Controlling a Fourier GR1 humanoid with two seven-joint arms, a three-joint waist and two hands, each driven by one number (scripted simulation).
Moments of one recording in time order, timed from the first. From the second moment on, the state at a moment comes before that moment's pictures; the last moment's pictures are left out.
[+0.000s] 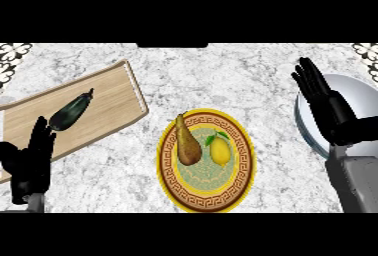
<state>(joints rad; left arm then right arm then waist) 0.02 0.39 -0.06 -1.47 0.24 0.46 0.13 -0.31 -0.29 -0.02 -1.42 -0.16 0.12 -0.10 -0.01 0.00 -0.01</state>
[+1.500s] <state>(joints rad) -0.24 0.45 -0.17 -1.56 0.08 0.33 0.15 -0.96 -0.37 0.46 -1.17 0.37 0.54 -0.43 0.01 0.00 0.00</state>
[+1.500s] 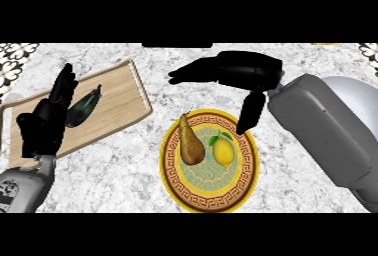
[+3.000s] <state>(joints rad) -0.23 0.37 -0.09 -1.55 -0.01 0.26 0.15 -0.92 -0.07 0.67 -1.00 0.91 0.60 -0.22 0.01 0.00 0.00</state>
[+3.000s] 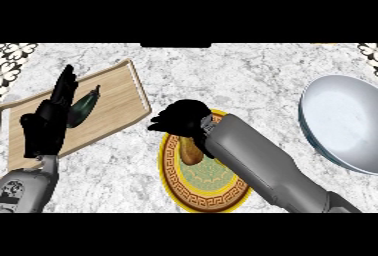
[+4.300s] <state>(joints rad) -0.20 0.30 -0.04 -1.60 -0.08 0.20 0.17 -0.89 0.00 0.59 -0.72 0.93 0.30 -0.24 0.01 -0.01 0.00</state>
